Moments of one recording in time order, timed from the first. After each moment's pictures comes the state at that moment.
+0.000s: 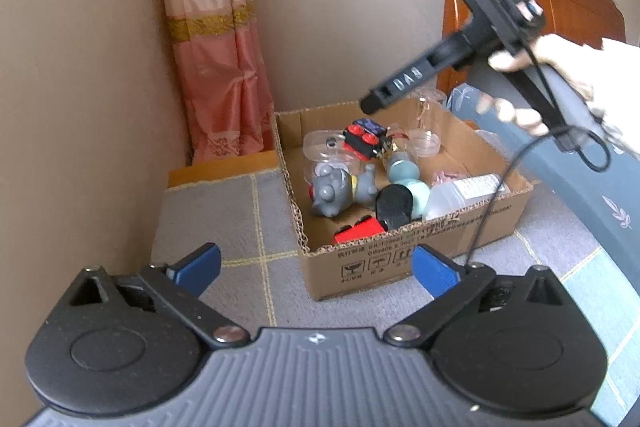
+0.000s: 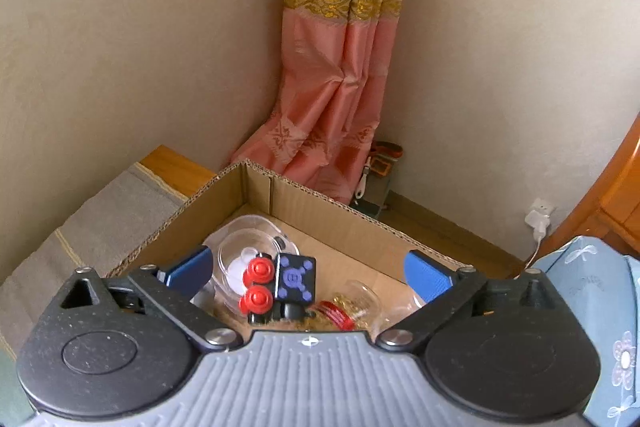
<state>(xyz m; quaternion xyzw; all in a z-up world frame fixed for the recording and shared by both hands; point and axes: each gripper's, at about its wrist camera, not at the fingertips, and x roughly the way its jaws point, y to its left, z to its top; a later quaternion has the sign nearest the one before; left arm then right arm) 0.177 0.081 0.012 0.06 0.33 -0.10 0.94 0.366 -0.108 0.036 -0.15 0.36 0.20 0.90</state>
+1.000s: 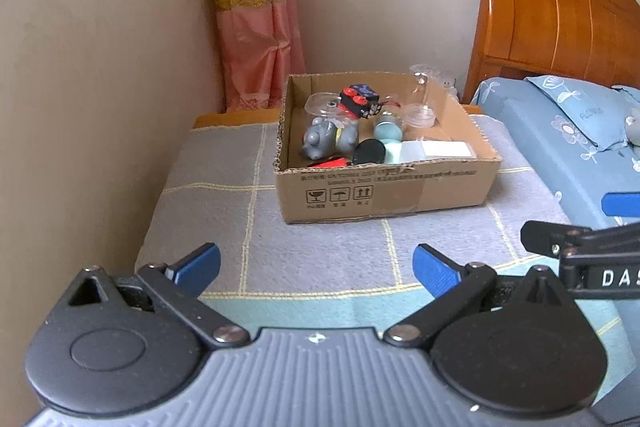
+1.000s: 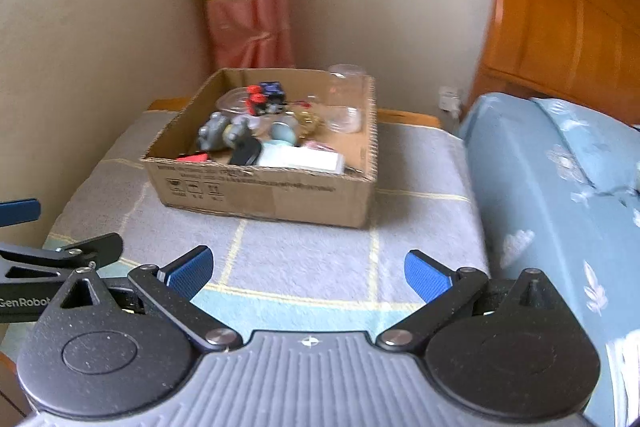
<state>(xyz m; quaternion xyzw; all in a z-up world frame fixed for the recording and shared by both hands) 0.092 0.033 0.017 0.02 0.36 -0.02 0.93 0.090 -0.162 0.034 -0.02 0.38 0.04 0.93</state>
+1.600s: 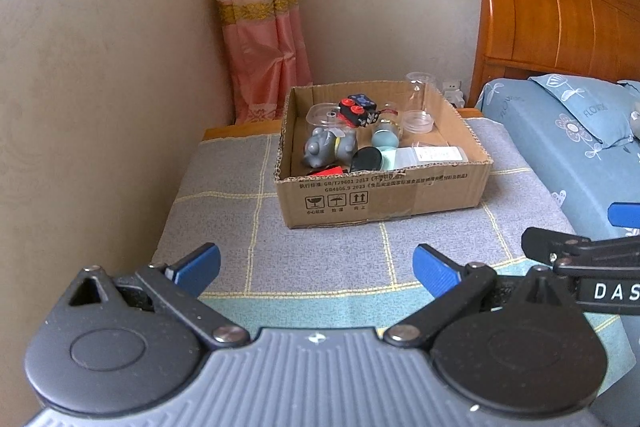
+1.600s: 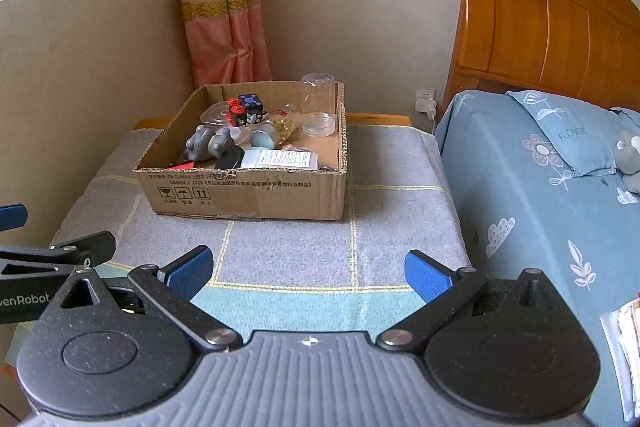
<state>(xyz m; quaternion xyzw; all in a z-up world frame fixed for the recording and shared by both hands) 0.079 0.017 0.033 0.04 0.35 0.00 0.94 0.064 -0.173 0.038 0.00 0.36 0.01 0.93</state>
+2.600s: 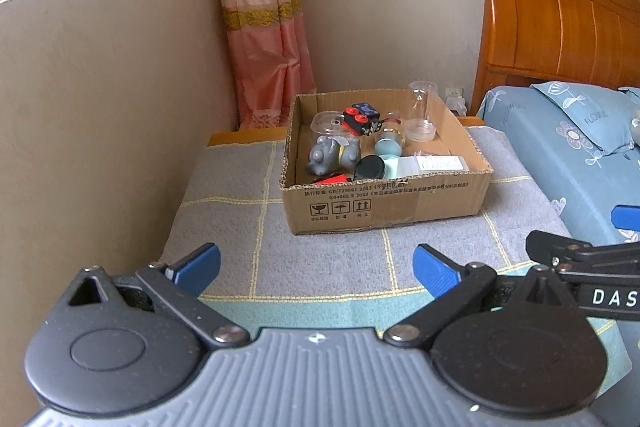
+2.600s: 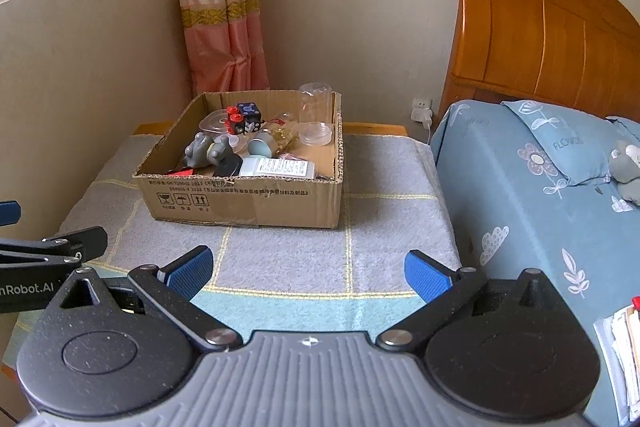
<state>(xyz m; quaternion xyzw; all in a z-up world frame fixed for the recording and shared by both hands) 0.077 0.020 0.040 0.03 0.34 0.00 0.94 0.059 -0.172 0.044 -0.01 0.35 0.01 0.94</state>
